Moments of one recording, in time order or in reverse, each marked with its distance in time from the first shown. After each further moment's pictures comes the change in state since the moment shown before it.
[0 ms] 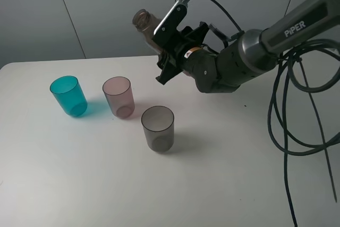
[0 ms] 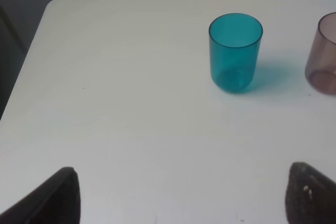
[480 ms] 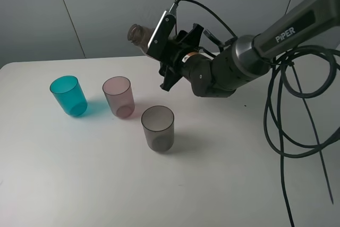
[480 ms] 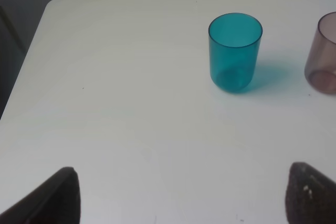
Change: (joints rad) left arm 0.000 0.000 0.000 0.000 0.000 0.000; right arm 0.022 0.025 -0.008 0.059 -0.007 -0.239
